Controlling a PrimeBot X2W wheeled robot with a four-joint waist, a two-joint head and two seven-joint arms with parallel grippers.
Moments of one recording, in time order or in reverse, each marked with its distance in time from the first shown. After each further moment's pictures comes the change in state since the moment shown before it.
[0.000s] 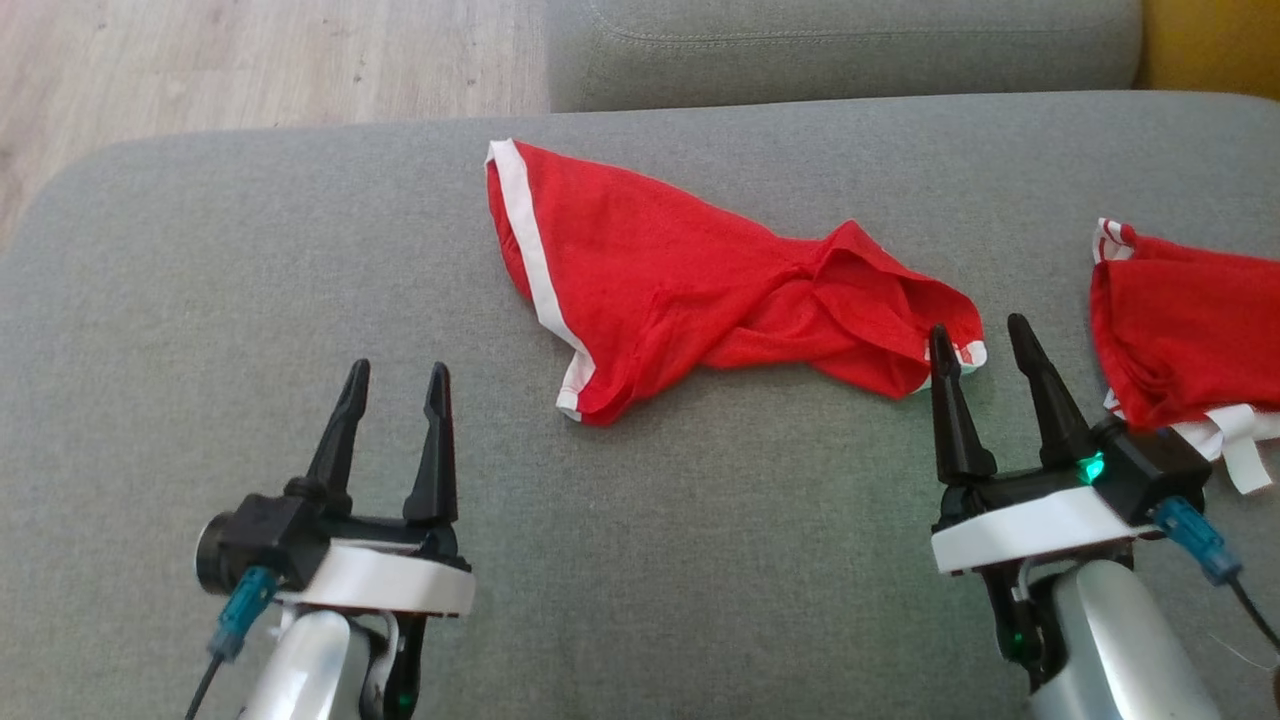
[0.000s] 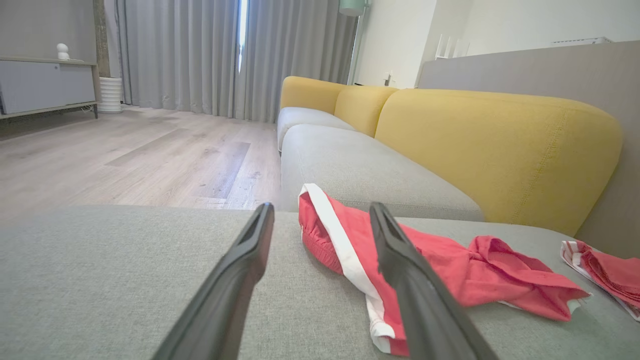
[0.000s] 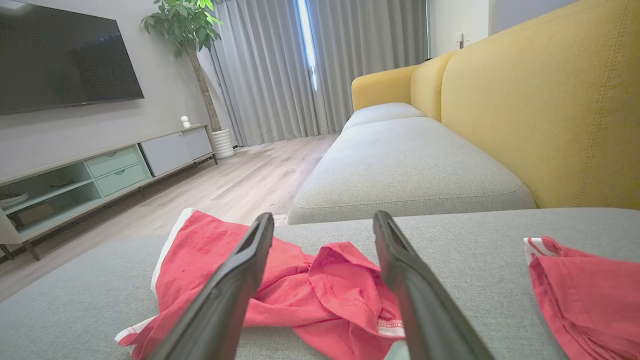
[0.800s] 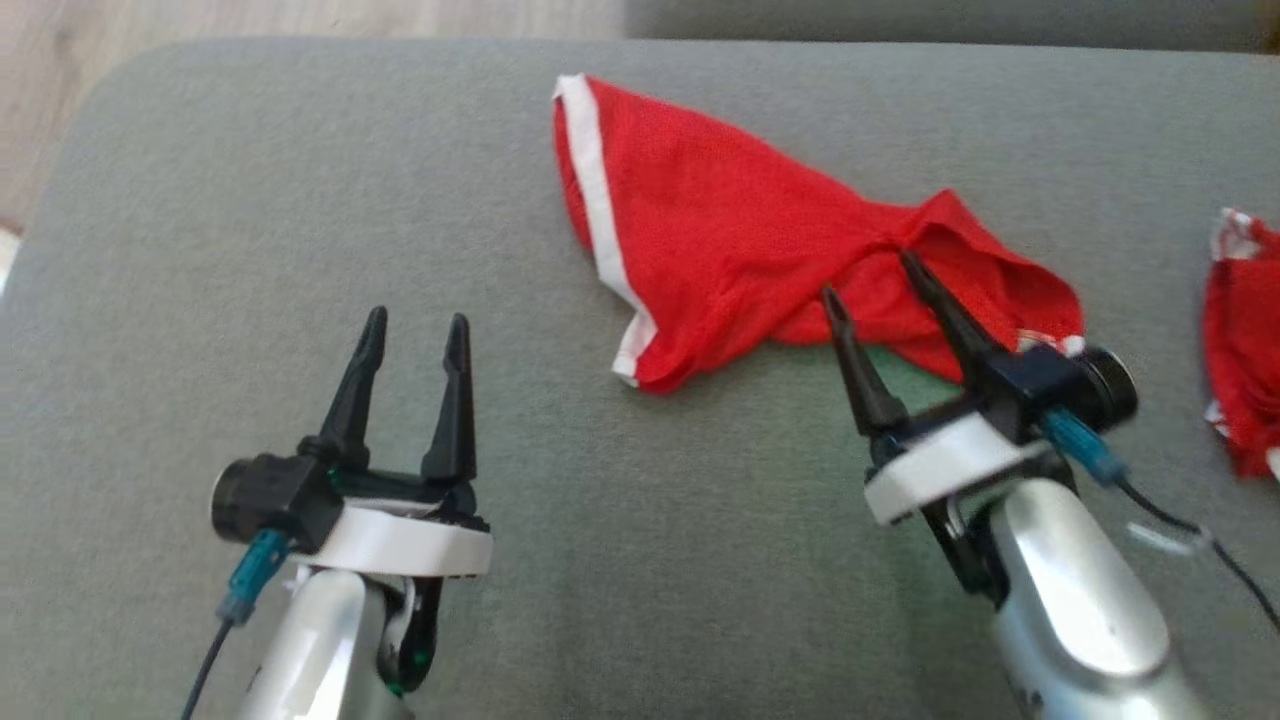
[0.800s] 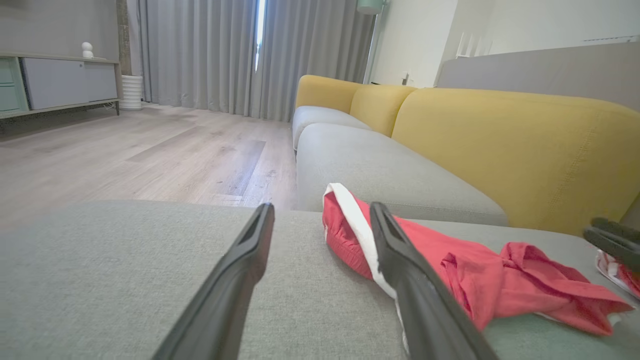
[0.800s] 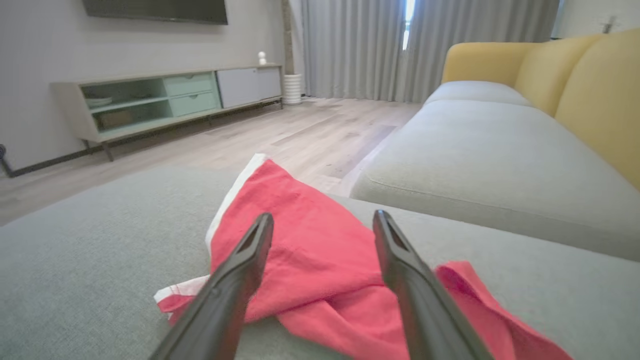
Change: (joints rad) left arm -0.055 -0.063 0.058 -0.009 0.073 -0.070 0.000; right arm -0.138 -0.031 0.143 0.055 -0.136 0.000 0.059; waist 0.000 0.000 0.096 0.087
